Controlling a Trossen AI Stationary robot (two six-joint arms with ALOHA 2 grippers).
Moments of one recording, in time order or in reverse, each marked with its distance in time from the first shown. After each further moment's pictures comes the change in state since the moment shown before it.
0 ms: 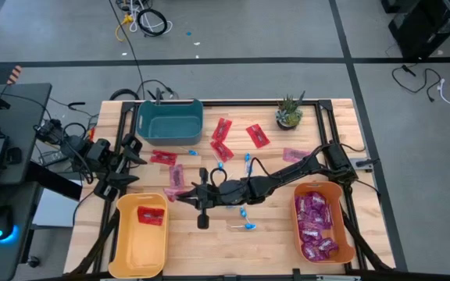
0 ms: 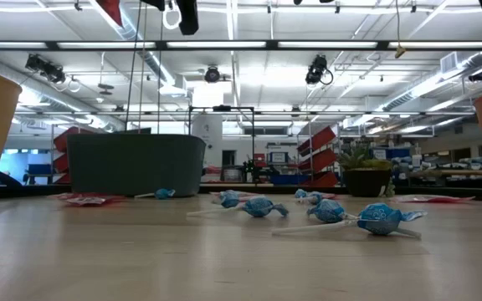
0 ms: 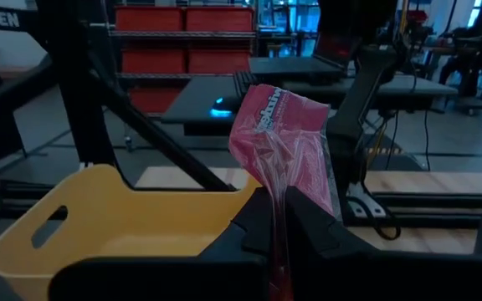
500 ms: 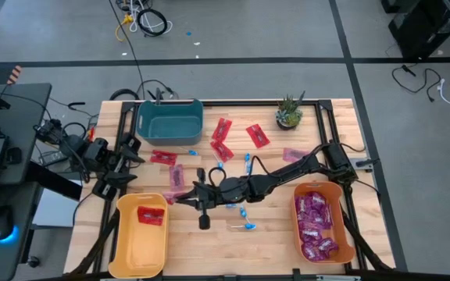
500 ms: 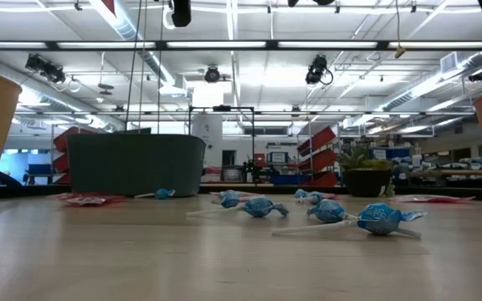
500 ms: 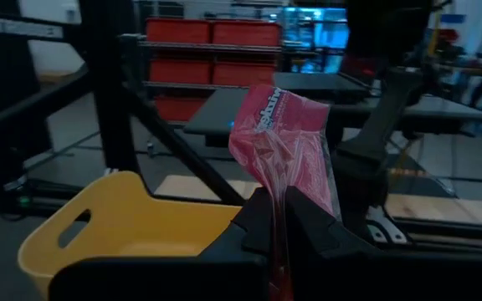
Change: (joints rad) left arm 0.000 0.000 0.000 0.034 0.000 0.031; right arm -0.017 0.000 0.000 0.042 -0.098 -0.046
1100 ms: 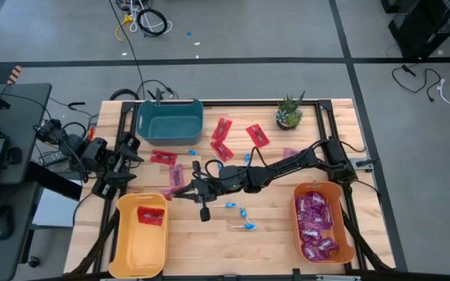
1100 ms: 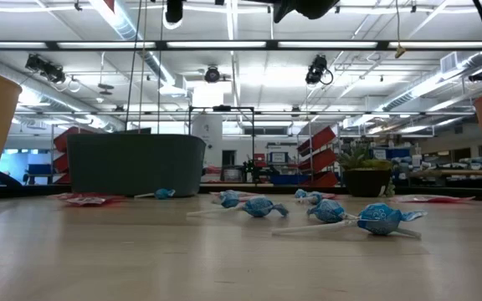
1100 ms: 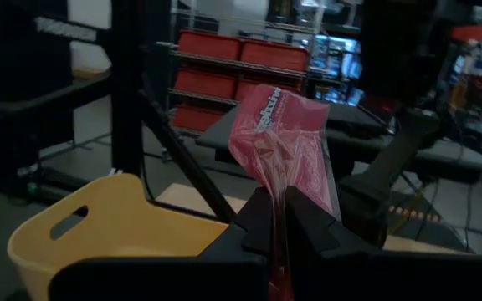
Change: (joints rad) left arm 0.000 0.000 0.000 0.015 0.000 0.018; right arm -0.062 0.000 0.000 0.058 -0.174 -0.124
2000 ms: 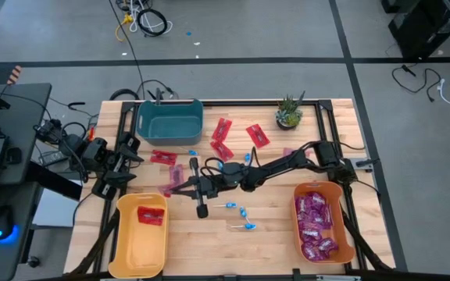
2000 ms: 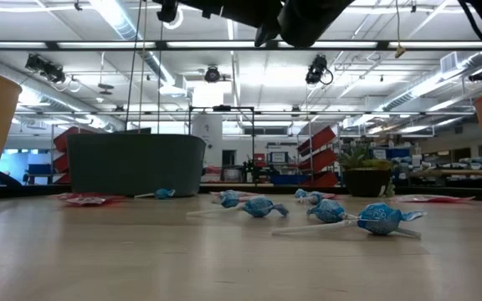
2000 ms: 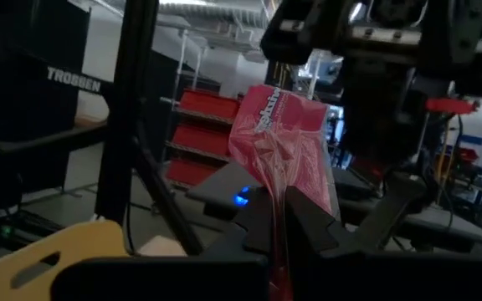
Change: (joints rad) left arm 0.000 -0.001 0.000 -0.001 0.000 0.003; right arm -0.034 0.085 -0.001 0.301 -0.067 -0.048
